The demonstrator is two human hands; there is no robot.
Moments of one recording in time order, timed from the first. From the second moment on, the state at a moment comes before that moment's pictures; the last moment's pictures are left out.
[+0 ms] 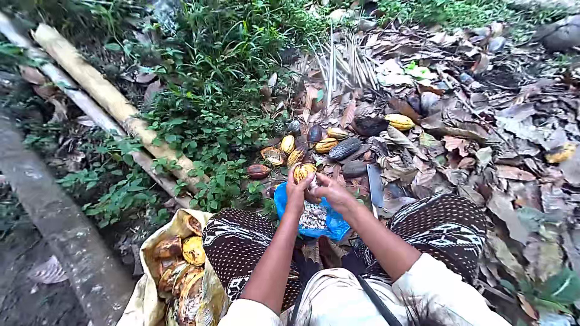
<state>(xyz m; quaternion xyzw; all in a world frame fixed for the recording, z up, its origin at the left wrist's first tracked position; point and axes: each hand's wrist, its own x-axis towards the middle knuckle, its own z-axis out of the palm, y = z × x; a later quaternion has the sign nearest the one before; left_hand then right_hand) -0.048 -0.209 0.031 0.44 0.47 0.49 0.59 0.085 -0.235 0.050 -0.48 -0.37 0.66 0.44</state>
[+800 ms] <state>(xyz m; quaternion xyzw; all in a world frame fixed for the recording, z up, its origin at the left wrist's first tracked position) -0.063 -0.196 0.014 0.54 0.69 0.21 0.43 0.039 -0.220 -0.027 -0.65 -0.56 0.47 0.22</state>
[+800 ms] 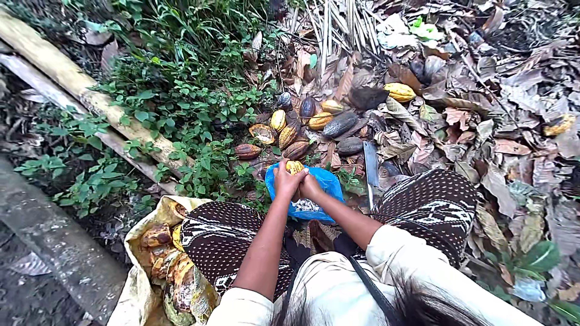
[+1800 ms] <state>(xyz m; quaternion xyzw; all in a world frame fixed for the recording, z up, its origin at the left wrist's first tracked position) -0.069 -0.186 -0.037 0.30 0.73 0.29 0.53 0.051 -0.237 -0.125 -0.52 -0.71 0.46 -0.11</state>
